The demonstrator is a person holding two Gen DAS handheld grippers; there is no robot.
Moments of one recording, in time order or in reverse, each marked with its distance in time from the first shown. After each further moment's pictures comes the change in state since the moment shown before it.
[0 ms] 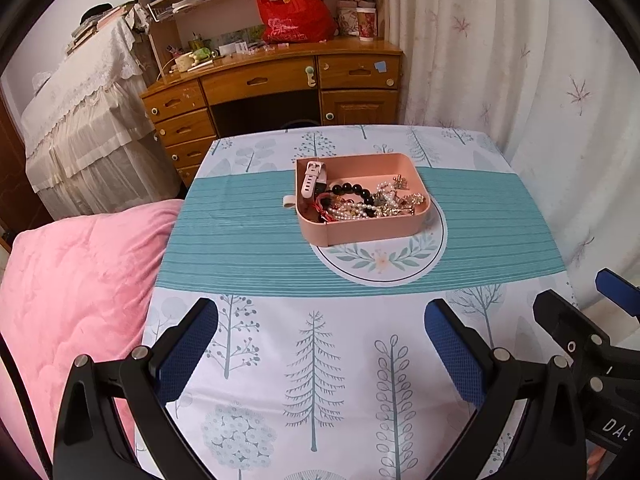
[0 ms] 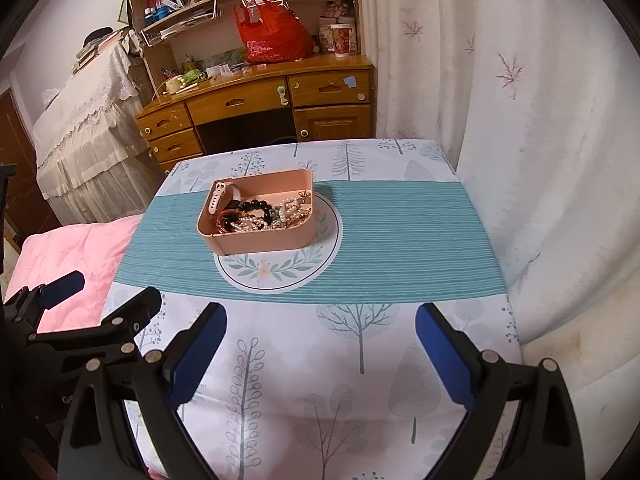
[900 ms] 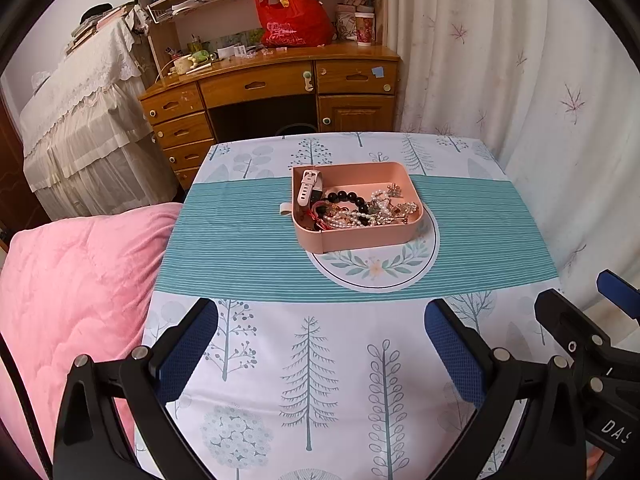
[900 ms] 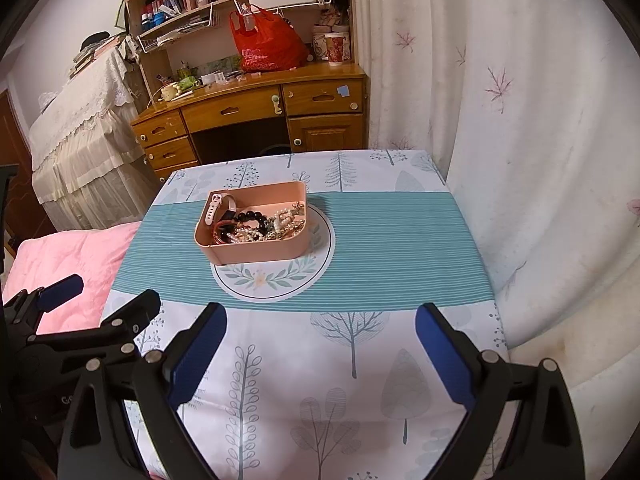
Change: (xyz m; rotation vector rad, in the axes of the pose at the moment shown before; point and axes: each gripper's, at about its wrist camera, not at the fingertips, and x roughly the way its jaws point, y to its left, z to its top) left arm -0.010 -0.001 0.007 -0.005 -0.014 -0.016; right arm -0.014 -0.001 0.006 0.005 -0.030 -0.020
